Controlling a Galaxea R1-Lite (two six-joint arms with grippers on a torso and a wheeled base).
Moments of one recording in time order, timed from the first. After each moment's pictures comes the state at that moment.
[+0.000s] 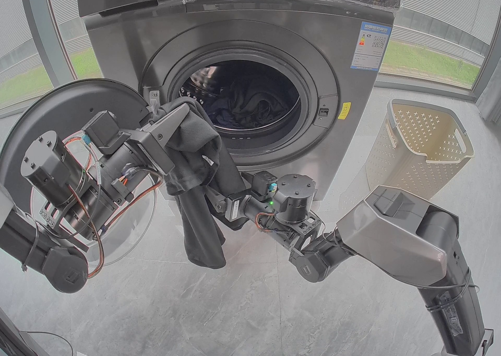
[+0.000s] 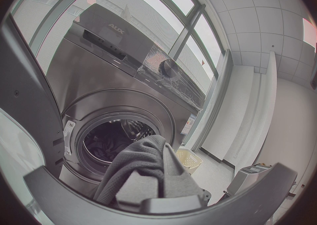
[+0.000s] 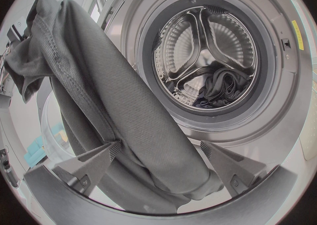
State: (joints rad) left arm -0.44 1.75 -0.59 -1.55 -0.19 -0.32; right arm 0.71 2.54 -1.43 -1.22 0.01 0.15
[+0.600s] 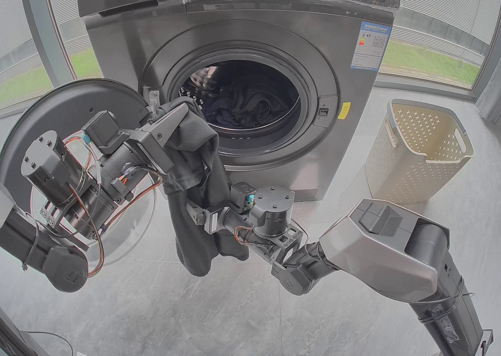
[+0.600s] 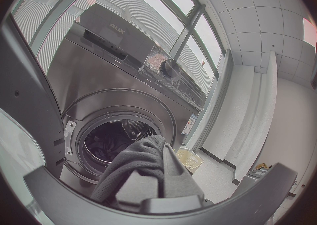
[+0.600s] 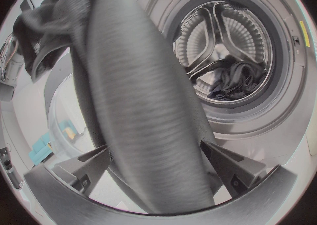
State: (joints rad) left arm -0.44 1.75 -0.59 -1.55 -0.19 -0.32; right arm 0.80 2.58 -1.48 -1.19 -0.03 0.15
